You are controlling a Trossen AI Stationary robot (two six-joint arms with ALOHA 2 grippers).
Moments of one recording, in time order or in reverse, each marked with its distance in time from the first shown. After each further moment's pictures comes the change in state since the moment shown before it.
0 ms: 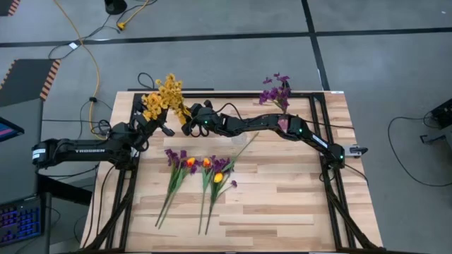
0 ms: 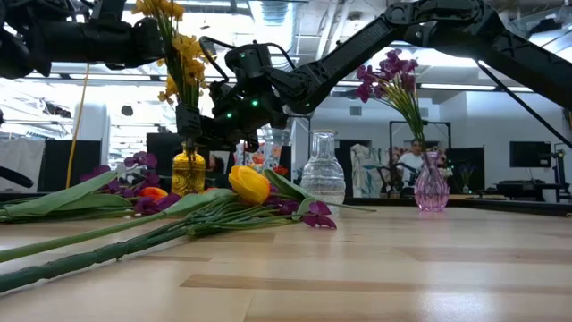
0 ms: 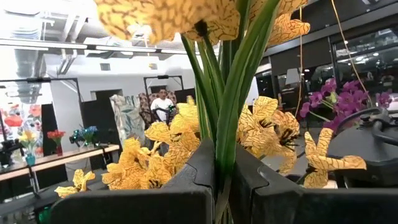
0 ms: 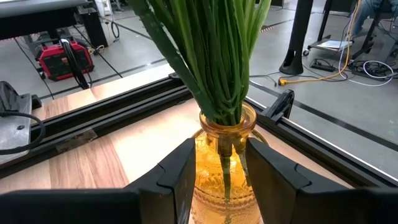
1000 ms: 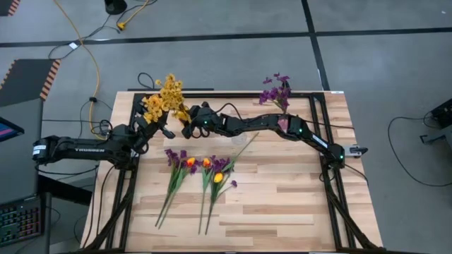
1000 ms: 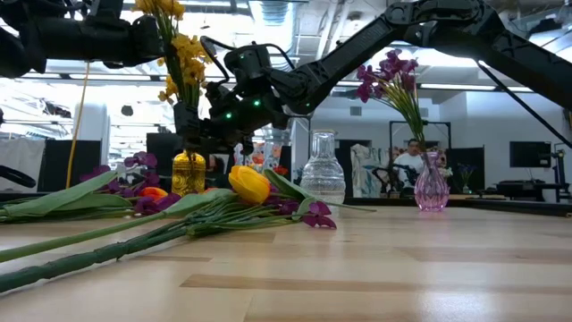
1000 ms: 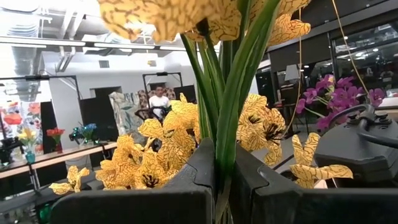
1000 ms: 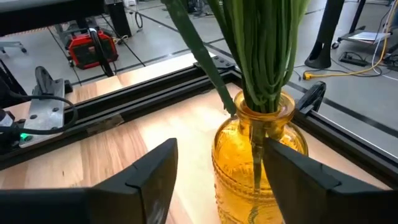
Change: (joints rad) left arm -0.079 0.000 0.000 -0.001 -0.076 0.028; right arm -0.002 0.000 0.000 -0.022 -0.106 0.000
